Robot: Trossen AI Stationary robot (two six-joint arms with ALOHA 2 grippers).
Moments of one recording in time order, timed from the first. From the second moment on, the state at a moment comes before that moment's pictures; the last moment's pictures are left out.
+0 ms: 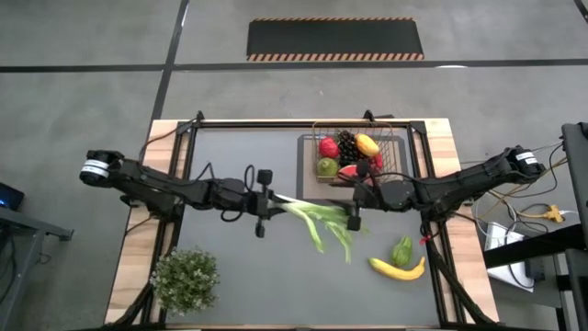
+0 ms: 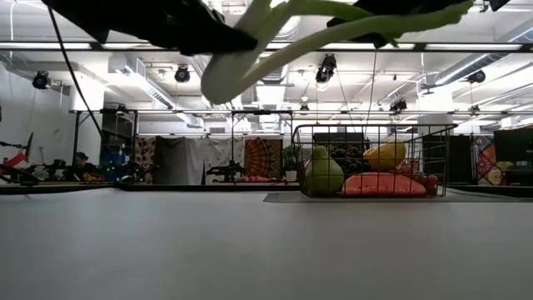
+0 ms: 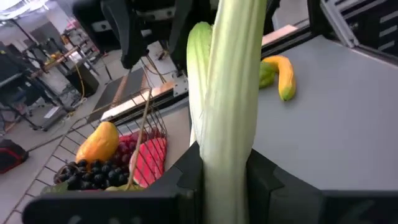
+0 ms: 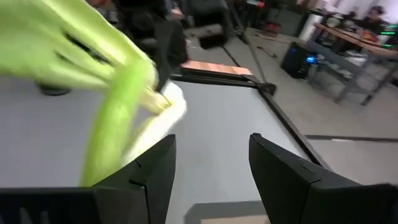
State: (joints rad) left arm -0.12 1.31 0.68 0.45 -0.11 0.40; right arm 0.22 1.15 0.68 0.22 0.41 -0.12
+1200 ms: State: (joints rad) left arm -0.11 1.24 0.57 0.60 -0.11 0.37; right arm 0.18 1.24 0.71 0.24 0.44 -0.14
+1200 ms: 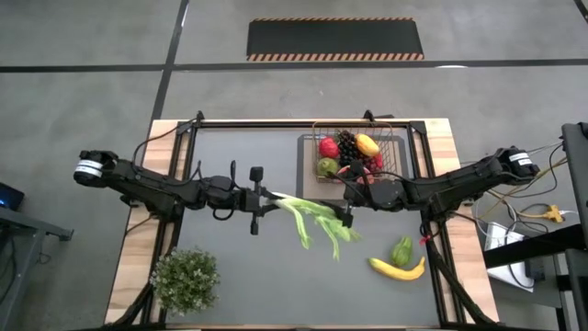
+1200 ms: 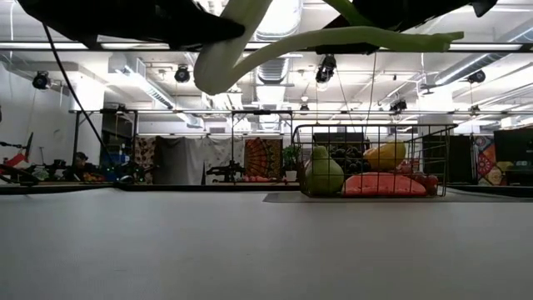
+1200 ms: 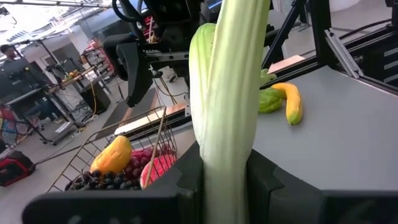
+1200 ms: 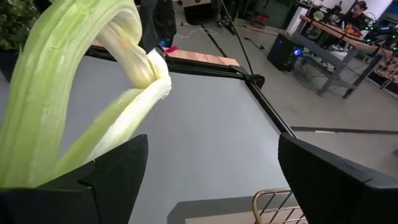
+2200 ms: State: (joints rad) left arm -0.11 1.24 0.57 0.62 -0.11 0.37; right arm 0.18 1.29 0.71 0.40 0.29 -0.20
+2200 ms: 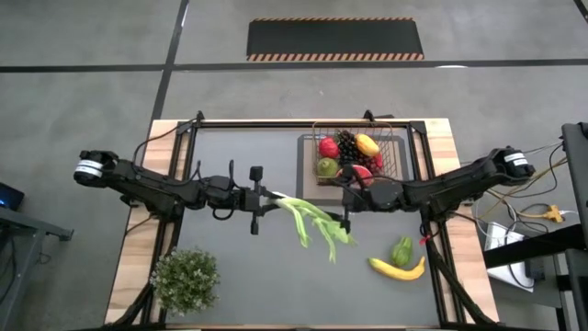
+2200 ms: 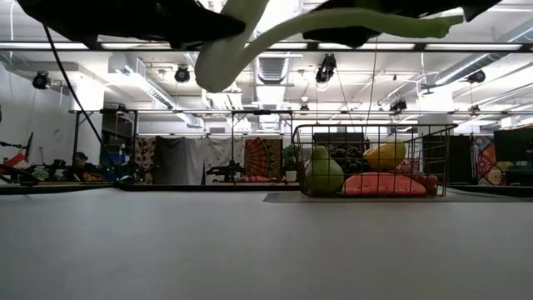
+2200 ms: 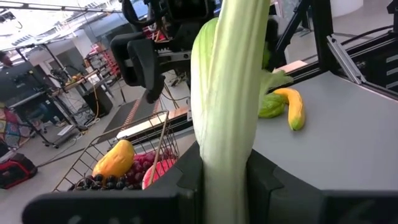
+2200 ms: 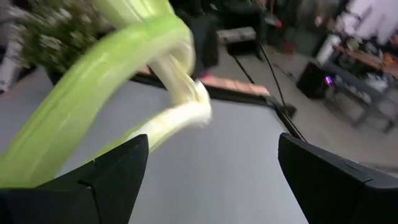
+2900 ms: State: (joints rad) left arm -0.11 1.24 0.57 0.67 -0.23 0.35; right arm 0.17 1.31 0.71 0.58 0.53 -0.39
